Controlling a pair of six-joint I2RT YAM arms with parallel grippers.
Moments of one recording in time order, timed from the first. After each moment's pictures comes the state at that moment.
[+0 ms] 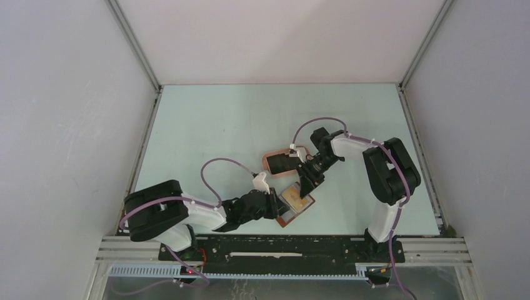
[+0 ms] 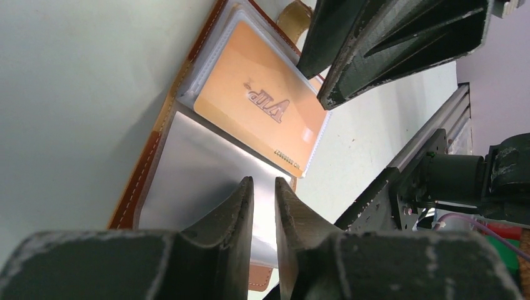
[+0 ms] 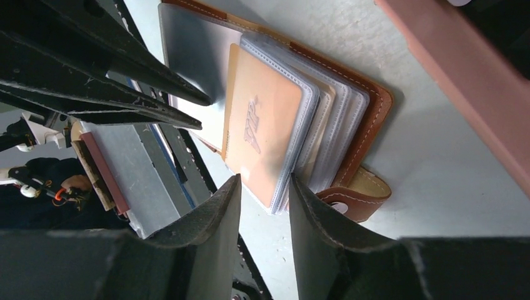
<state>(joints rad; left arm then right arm) -1.15 1.50 0.34 0.64 -0.18 -1.00 0.45 1.85 1.10 -0.82 -0.82 -0.37</state>
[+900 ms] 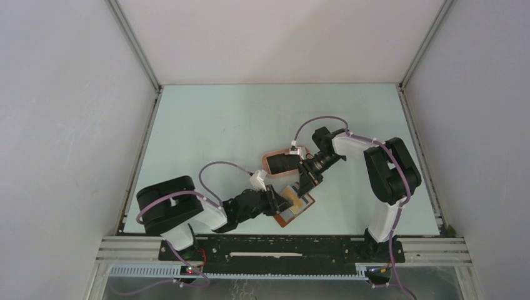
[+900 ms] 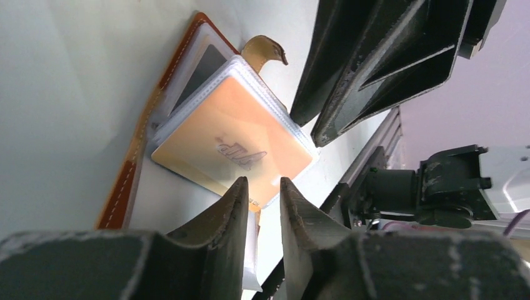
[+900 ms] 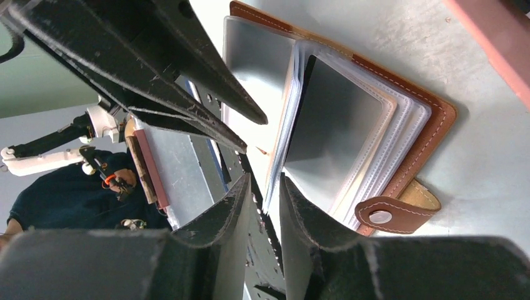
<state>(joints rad) -1.11 1.59 0.30 0.93 -0.12 -1.08 0.43 1.85 1.11 -0.87 -0.97 -0.37</state>
